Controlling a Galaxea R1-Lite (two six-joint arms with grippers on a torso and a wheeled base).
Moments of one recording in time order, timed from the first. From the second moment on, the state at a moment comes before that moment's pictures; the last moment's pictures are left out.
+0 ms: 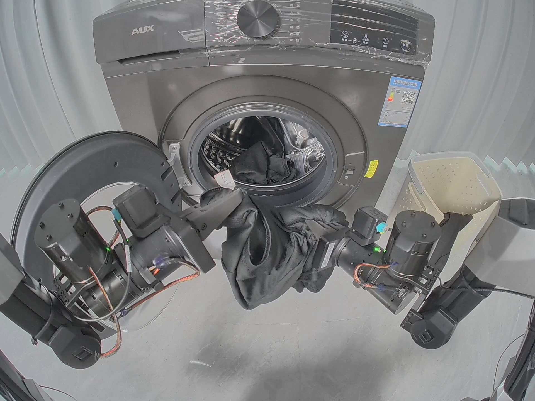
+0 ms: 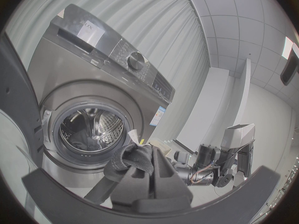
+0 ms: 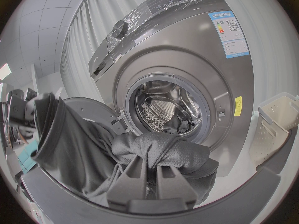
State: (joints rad) left arm -0.59 1.74 -0.44 -1.55 -0.24 -0.32; right arm 0.69 2.07 -0.68 -1.42 -0.14 0.20
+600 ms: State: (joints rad) left arm -0.54 1.73 -0.49 -1.55 -0.21 -0.32; right arm 0.77 2.15 -0.54 -1.44 -0.13 0.18
